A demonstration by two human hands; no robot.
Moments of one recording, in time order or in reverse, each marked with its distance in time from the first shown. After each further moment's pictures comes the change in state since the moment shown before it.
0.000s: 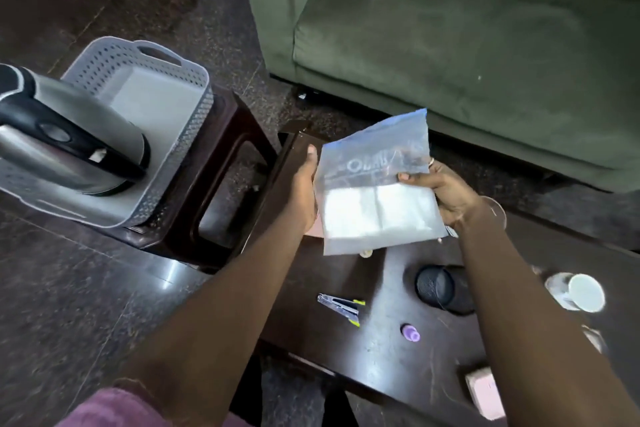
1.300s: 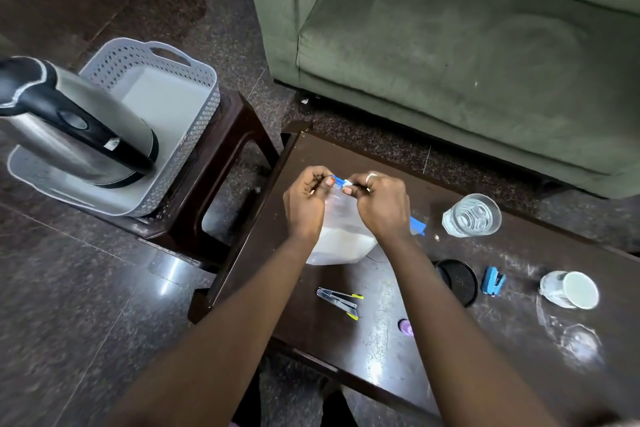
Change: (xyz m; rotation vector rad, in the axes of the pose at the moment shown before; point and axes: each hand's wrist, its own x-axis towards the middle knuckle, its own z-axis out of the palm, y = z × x) left_hand -0.042 -0.024 -0.003 0.440 0.279 0.596; right_hand -0.005 0.058 0.086 -1.220 0.592 -0.506
